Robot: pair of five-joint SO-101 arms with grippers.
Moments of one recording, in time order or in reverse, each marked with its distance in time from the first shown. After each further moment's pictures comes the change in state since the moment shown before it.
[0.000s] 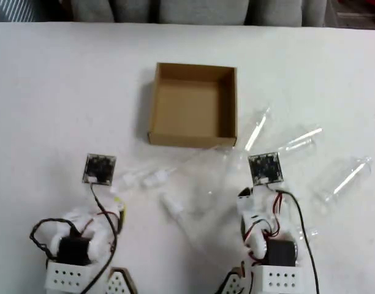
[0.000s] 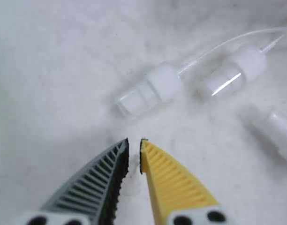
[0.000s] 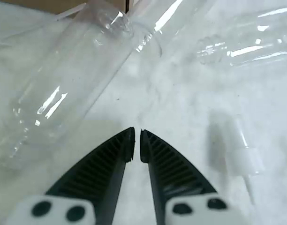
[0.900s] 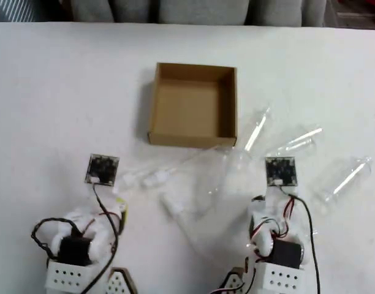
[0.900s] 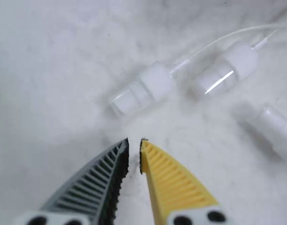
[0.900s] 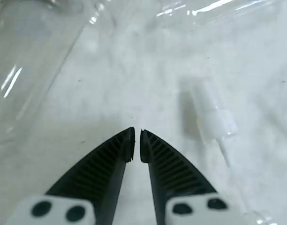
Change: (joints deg) left arm 1.7 0.0 0.0 0.0 0.0; right arm 9.8 -0.1 -1.8 3.8 0.0
